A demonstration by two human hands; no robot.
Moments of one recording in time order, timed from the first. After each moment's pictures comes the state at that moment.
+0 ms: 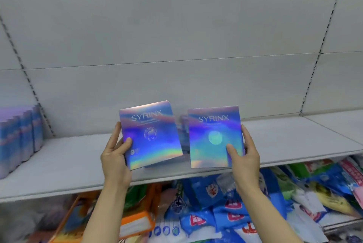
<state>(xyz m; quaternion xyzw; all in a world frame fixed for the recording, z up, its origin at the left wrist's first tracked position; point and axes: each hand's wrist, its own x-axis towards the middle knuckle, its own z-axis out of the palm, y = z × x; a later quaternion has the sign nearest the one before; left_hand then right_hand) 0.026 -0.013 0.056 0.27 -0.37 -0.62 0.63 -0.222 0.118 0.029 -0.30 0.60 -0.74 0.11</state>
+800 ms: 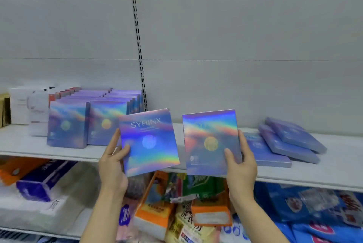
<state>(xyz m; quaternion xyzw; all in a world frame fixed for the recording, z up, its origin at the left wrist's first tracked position) 0.319 -0.062 0.032 0.32 -0.31 -0.55 0.71 0.053 0.018 0.022 -0.37 0.55 -0.73 0.16</state>
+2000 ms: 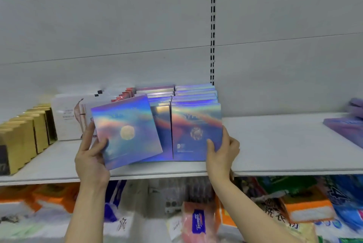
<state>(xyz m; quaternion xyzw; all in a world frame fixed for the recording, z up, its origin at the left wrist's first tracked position) 0.660 -0.242 0.045 0.33 -0.35 -0.51 0.72 0.384 -0.191 -0.011 -0.36 0.67 -0.65 0.03</state>
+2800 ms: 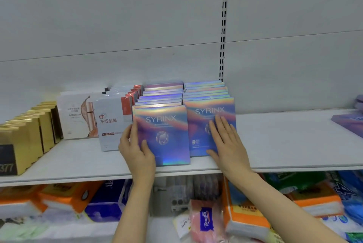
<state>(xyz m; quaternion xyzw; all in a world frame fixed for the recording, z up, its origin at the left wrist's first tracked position) 0.602 -0.258 -0.002 0.50 -0.59 -0.11 0.62 0.366 -0.194 -0.013 -0.65 0.66 -0.28 -0.25</state>
